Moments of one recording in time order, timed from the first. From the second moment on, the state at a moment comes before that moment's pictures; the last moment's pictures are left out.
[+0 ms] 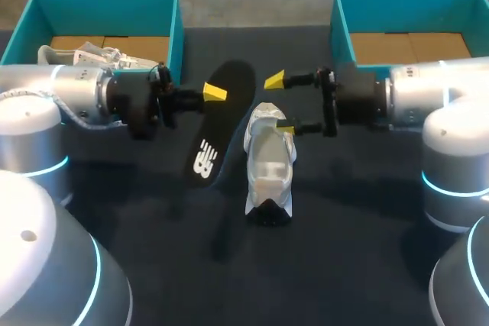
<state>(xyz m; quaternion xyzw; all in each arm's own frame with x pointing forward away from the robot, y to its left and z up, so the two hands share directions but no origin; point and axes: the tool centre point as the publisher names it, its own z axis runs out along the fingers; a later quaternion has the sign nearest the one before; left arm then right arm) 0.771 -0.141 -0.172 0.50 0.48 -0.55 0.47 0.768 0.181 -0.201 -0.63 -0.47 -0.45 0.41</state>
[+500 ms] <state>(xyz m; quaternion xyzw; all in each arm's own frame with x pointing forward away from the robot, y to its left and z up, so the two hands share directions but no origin) 0.718 -0.116 -0.161 0.50 0.50 -0.59 0.38 0.727 0.142 -0.207 -0.68 -0.43 -0.44 0.40</state>
